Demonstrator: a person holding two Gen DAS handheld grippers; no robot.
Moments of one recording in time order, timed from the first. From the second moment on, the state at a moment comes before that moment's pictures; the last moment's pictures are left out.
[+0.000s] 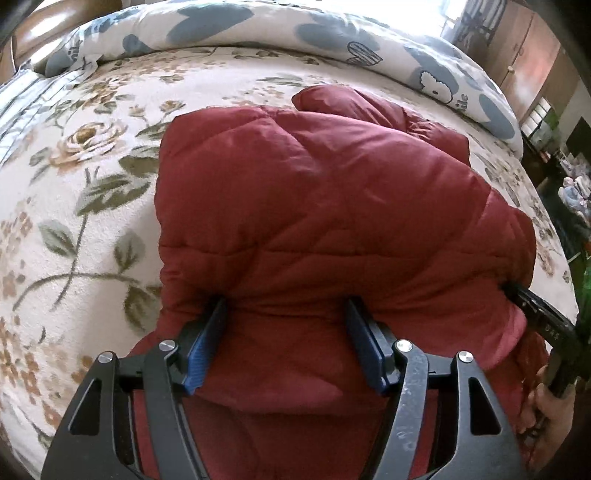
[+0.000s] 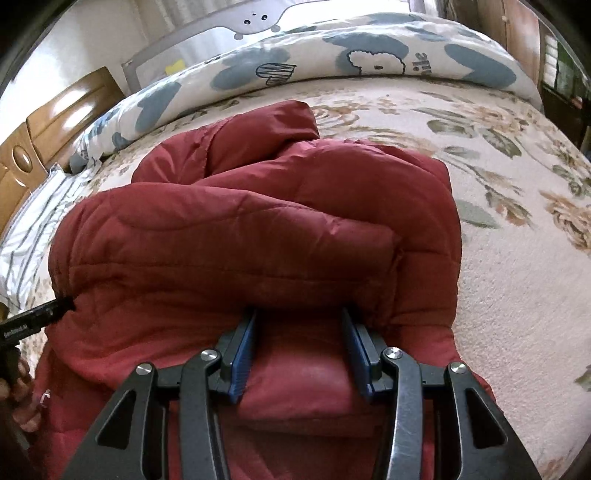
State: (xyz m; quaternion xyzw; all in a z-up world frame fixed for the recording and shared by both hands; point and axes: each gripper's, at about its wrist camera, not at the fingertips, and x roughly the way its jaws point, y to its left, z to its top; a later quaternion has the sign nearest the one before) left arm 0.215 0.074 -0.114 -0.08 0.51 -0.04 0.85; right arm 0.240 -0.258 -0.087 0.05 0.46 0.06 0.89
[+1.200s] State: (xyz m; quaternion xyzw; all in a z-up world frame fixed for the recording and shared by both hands) left arm 0.098 0.122 -0.079 -0.11 0.53 0.01 0.84; right arm 0.128 -0.278 -0.042 0.16 0.48 0.13 0.85
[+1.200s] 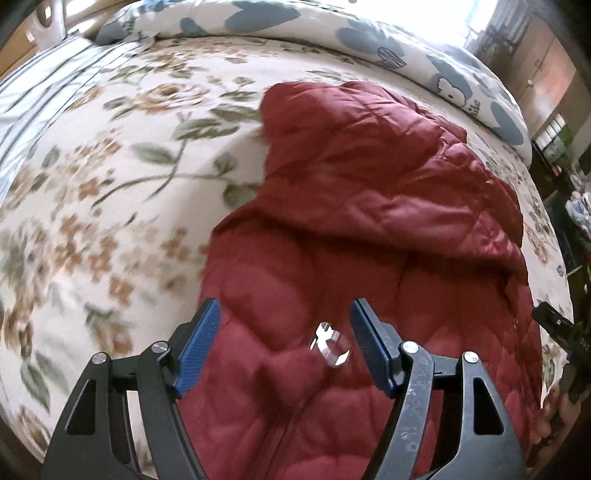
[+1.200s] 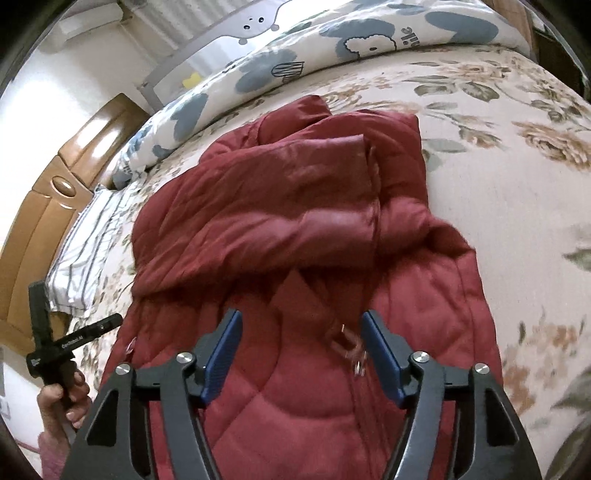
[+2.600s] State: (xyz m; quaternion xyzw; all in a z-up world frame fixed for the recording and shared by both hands) left arm -0.038 0.172 -0.091 -0.19 0.54 0.01 0.82; right arm -0.036 -0.376 -0.067 0.19 0.52 0.08 0.83
